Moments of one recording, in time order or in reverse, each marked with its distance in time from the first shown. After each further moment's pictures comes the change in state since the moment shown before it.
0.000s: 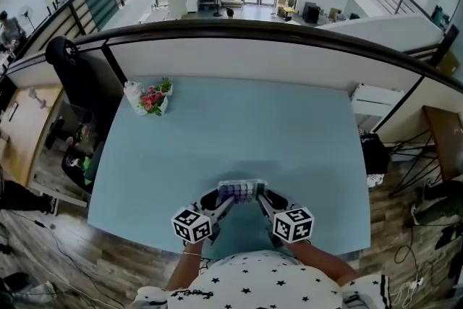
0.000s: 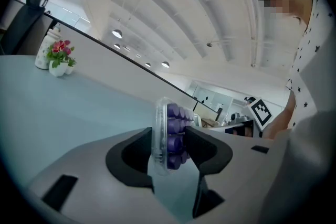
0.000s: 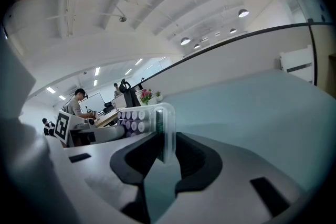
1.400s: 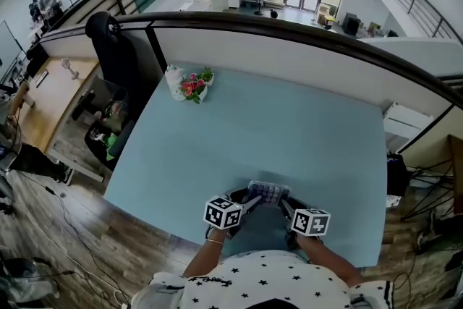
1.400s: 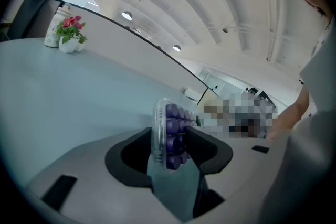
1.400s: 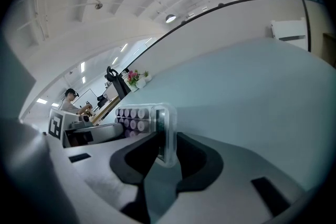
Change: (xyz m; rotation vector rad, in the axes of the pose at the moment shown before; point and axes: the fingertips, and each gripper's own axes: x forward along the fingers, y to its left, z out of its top) left arm 0.019 0.028 -0.054 -0.094 0.189 0.091; right arm 0.029 -0.030 -0.059 0.160 0.223 -0.043
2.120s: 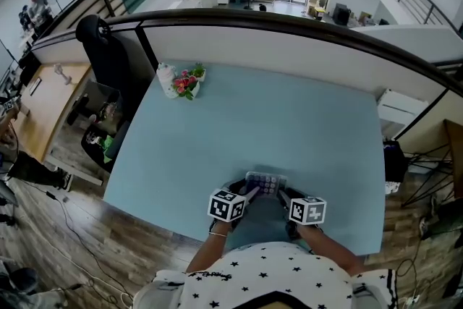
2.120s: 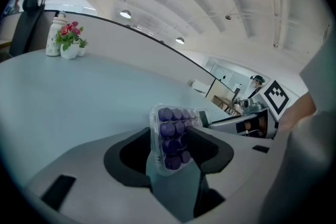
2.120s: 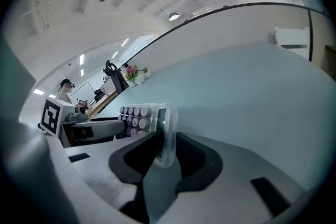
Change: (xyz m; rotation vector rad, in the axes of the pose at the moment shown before) left arm 0.008 0.010 -0.006 0.054 0.067 0.111; right arm 0.004 -0.004 -0.002 -0.061 0.021 -0.042
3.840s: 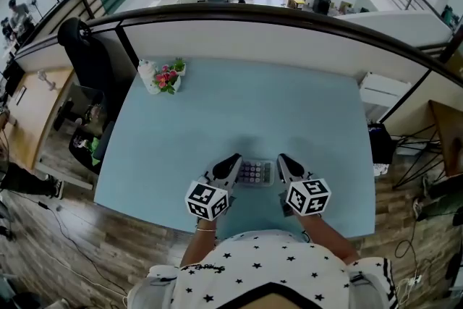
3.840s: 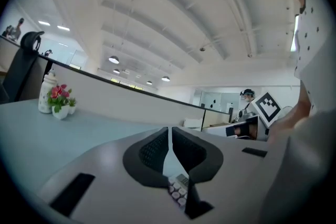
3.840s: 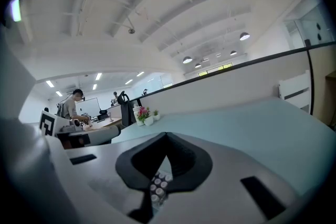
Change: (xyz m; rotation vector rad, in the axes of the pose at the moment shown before) left arm -0.070 -0.052 0.112 0.203 -0.442 -0.052; right arm -0.079 0.040 0.110 -0.184 -0.444 0.019
